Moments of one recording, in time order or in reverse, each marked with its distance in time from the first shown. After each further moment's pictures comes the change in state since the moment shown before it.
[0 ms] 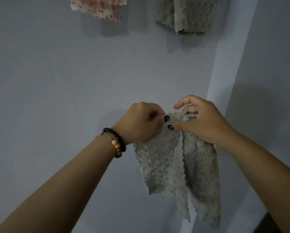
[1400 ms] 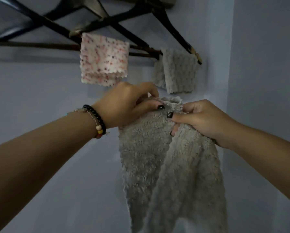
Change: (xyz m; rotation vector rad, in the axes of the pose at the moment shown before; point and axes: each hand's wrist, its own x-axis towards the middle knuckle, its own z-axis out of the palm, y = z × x) left_hand 0.083 0.038 -0.136 0.423 0.261 0.646; right_hand 0.052 -0.099 -0.063 0.135 -0.026 0.005
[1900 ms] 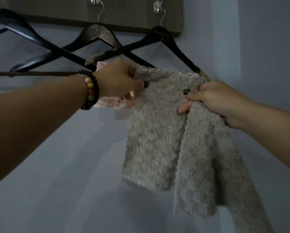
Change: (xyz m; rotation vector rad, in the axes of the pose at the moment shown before) left_hand 0.059 -0.052 -0.070 -0.139 -0.137 -0.589; right_hand 0.057 -0.050 -0.026 0.159 0.169 0.012
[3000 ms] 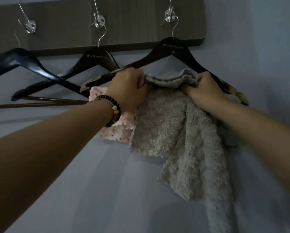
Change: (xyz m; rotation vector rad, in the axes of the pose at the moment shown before) left_hand 0.102 -0.032 0.028 0.439 0.524 0.101; right_hand 0.224 0.025 0.006 -0.117 0.176 -0.500
